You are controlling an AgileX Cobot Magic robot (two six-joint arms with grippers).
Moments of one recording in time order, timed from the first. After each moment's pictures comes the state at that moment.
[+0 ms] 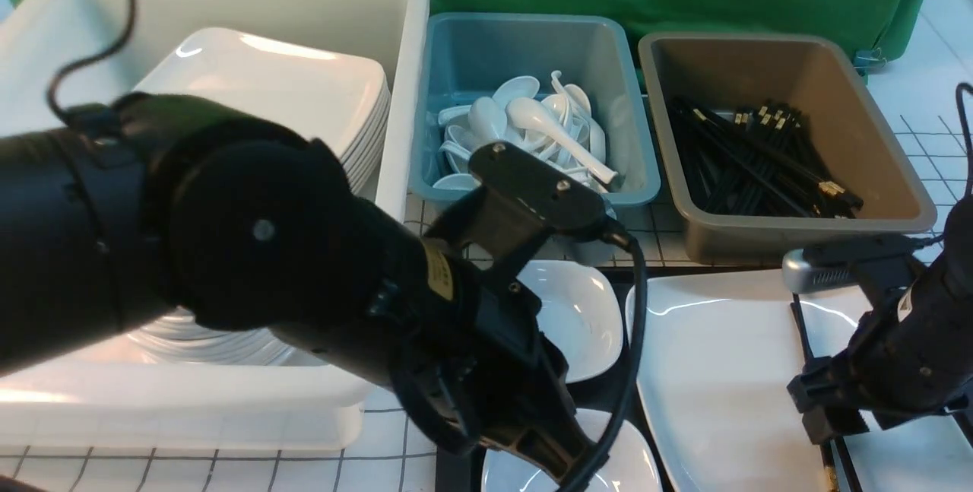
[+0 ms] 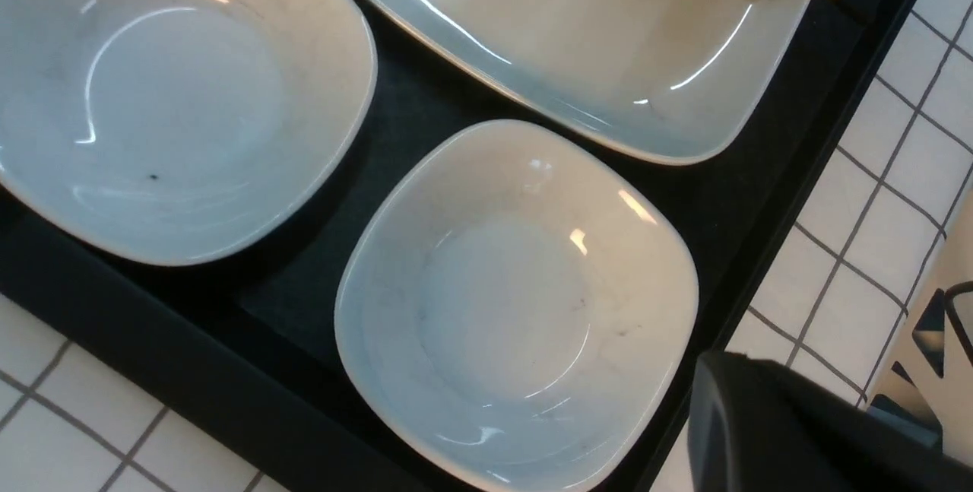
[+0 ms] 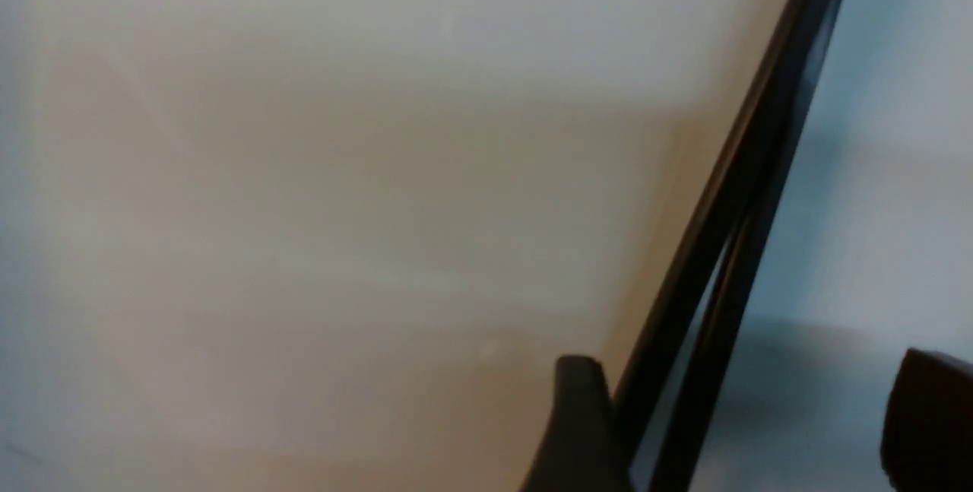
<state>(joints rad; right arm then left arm) 0.24 1.60 -0.84 -0.01 0.75 0.02 -0.83 1.42 -1.09 -0.31 0.77 0.18</state>
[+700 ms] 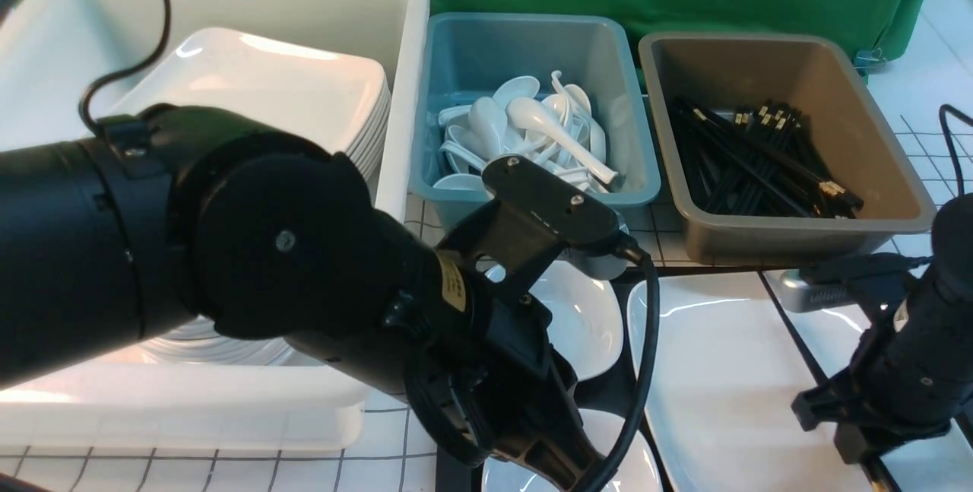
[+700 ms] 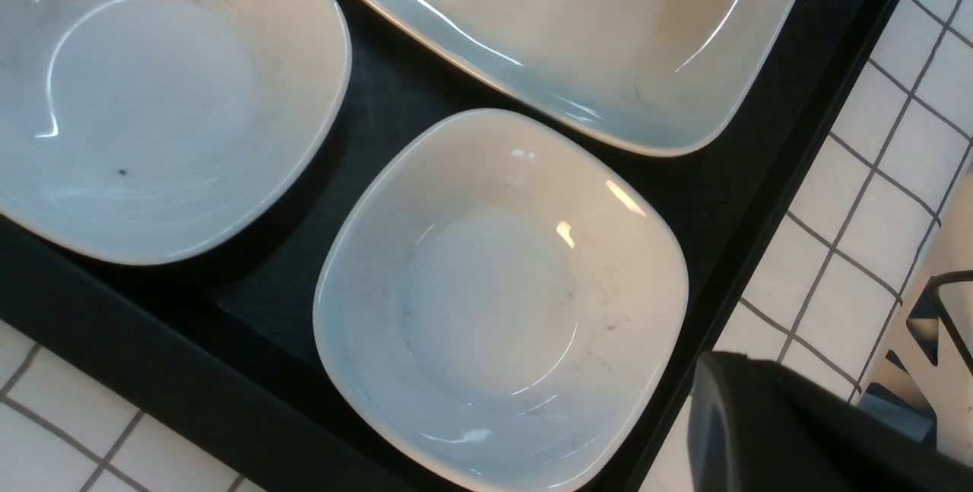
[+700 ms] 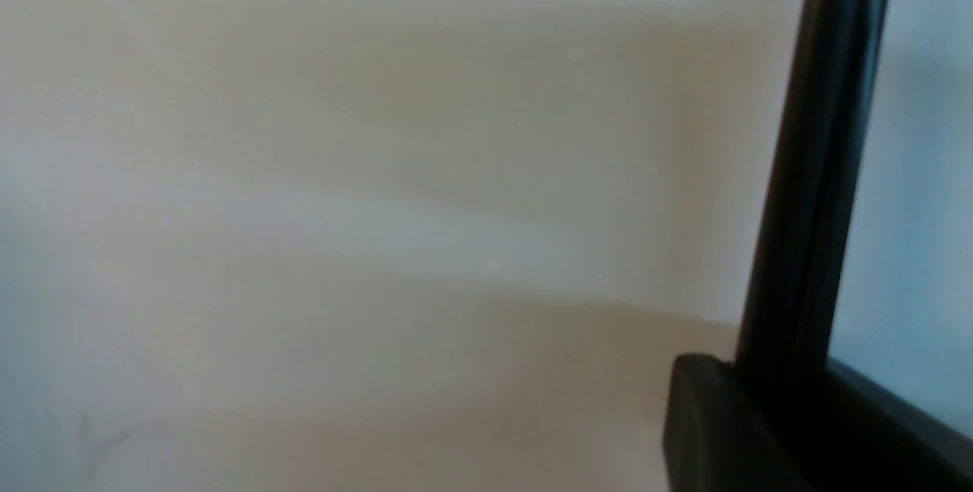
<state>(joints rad) 0.24 1.59 -0.86 0.00 0.88 -0.01 -0.84 1.43 -1.09 -0.31 0.77 0.18</state>
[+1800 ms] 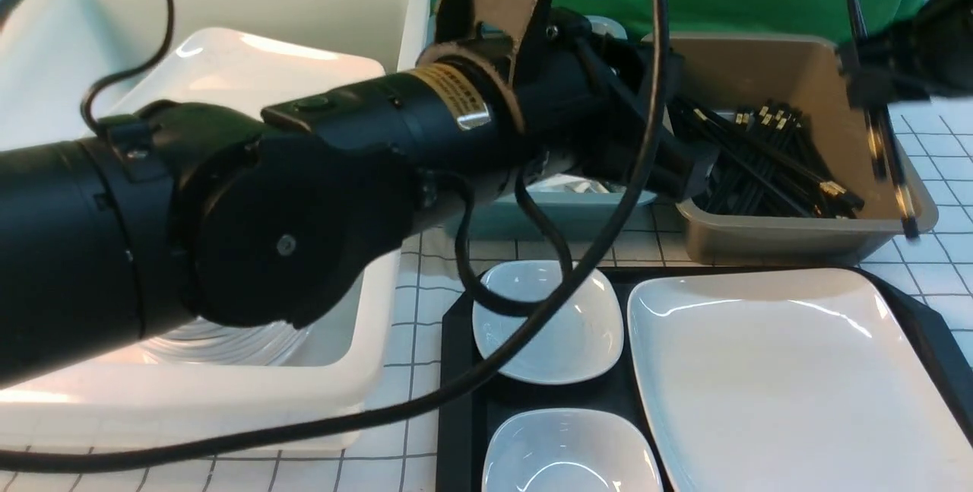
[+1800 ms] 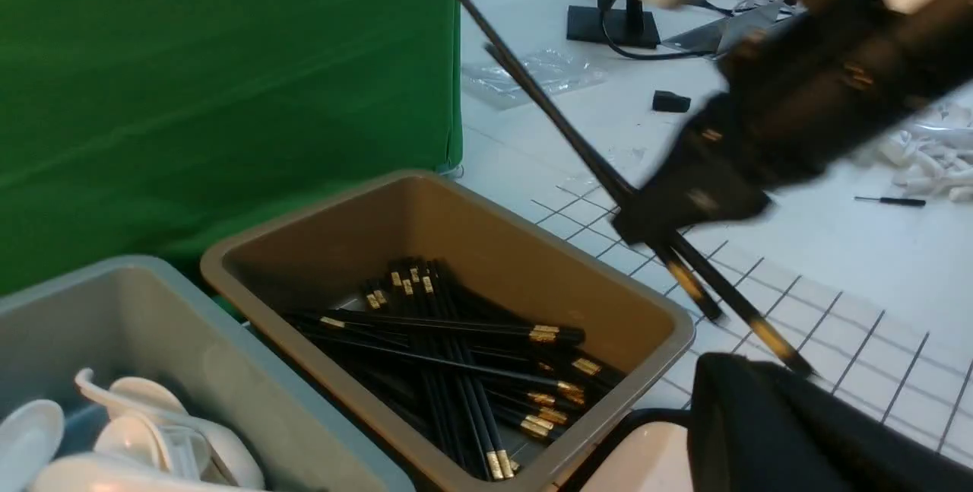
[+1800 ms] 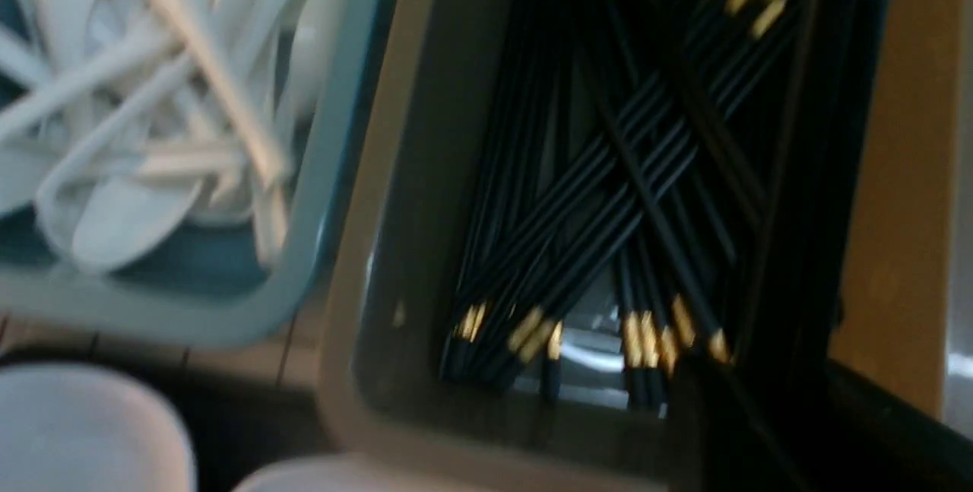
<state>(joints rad) 0.09 1.69 -1.55 0.13 0.83 -0.15 -0.84 1.43 -1.09 -0.24 -0.11 0.20</state>
